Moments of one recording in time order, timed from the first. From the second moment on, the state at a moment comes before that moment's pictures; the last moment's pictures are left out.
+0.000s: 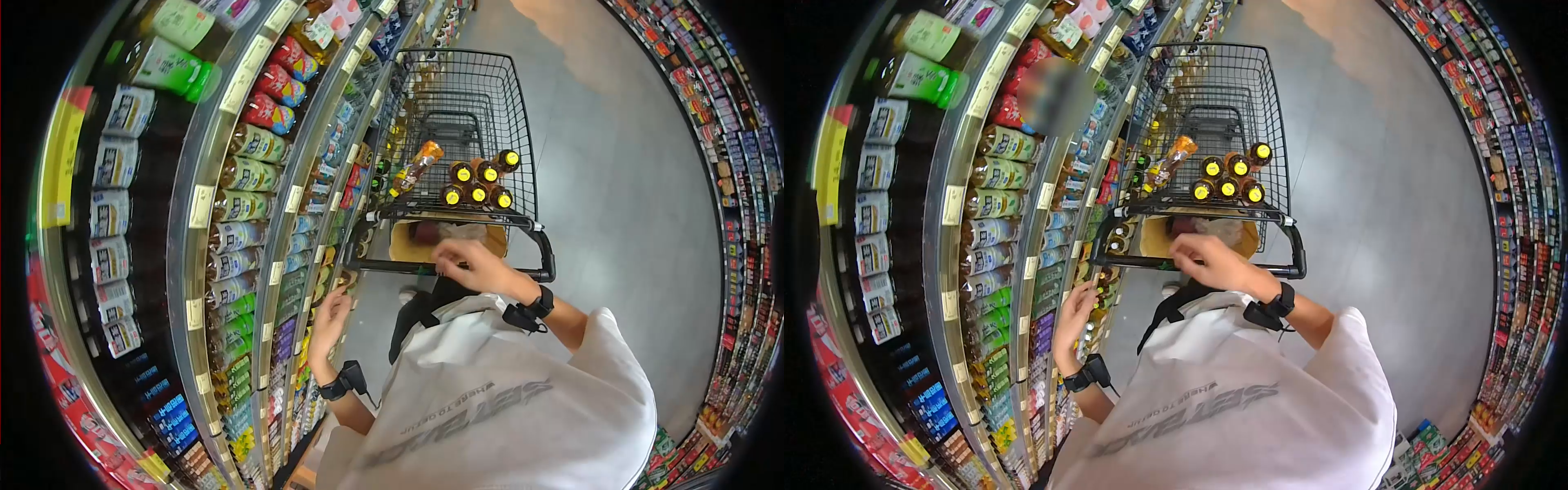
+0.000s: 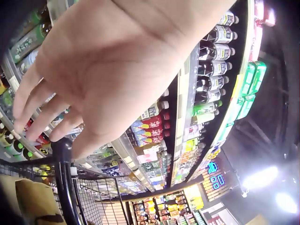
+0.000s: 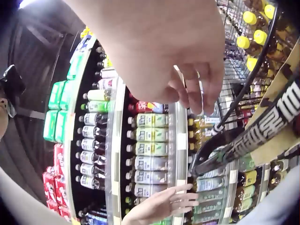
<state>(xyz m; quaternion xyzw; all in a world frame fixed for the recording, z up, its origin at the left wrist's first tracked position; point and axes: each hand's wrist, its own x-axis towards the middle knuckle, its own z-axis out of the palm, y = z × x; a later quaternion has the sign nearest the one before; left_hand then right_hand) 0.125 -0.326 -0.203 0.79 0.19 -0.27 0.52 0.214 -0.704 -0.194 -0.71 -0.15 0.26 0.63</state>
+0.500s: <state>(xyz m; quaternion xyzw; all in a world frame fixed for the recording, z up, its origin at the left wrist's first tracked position) -0.038 -0.242 -0.173 0.80 0.22 -0.16 0.53 0.136 -0.626 -0.356 -0.88 -0.35 0.17 0.28</state>
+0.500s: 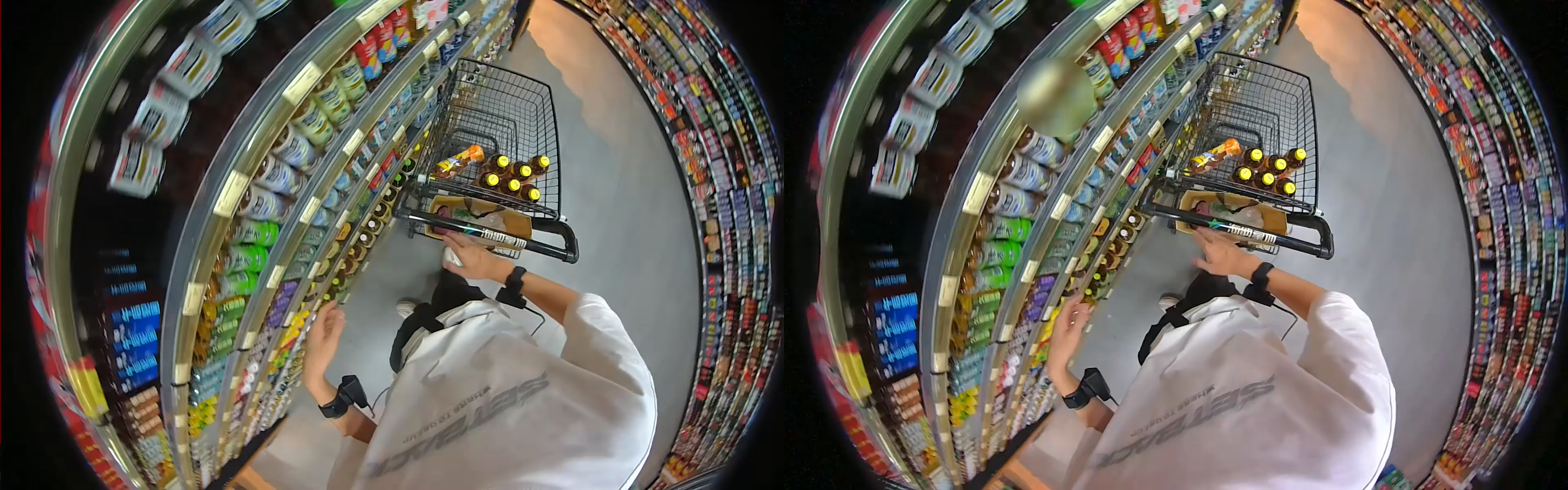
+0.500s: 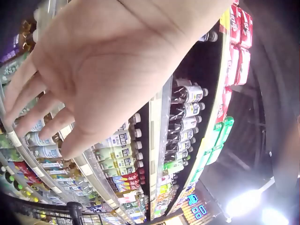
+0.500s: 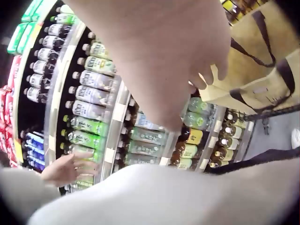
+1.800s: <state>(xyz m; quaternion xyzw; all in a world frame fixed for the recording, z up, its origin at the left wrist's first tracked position) -0.167 -0.262 -0.220 0.70 0.49 -0.22 0.46 0.248 -0.573 -0.719 -0.91 -0.25 0.32 0.02</state>
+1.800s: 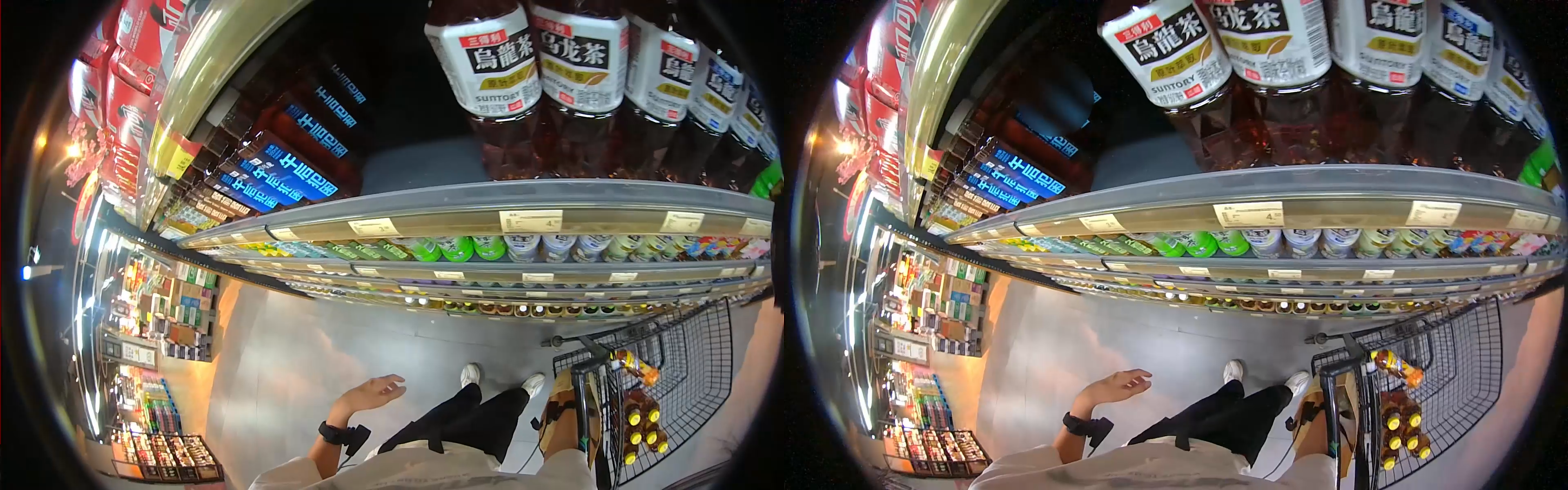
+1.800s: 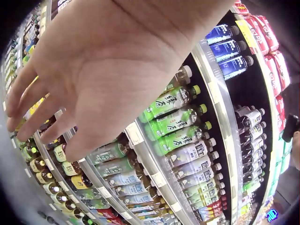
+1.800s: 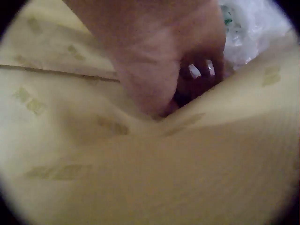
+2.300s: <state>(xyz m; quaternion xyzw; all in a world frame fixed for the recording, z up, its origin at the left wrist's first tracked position) -0.033 -0.233 -0.180 0.82 0.16 -0.10 0.54 0.143 -0.591 -0.359 -0.85 -0.34 0.14 0.38</state>
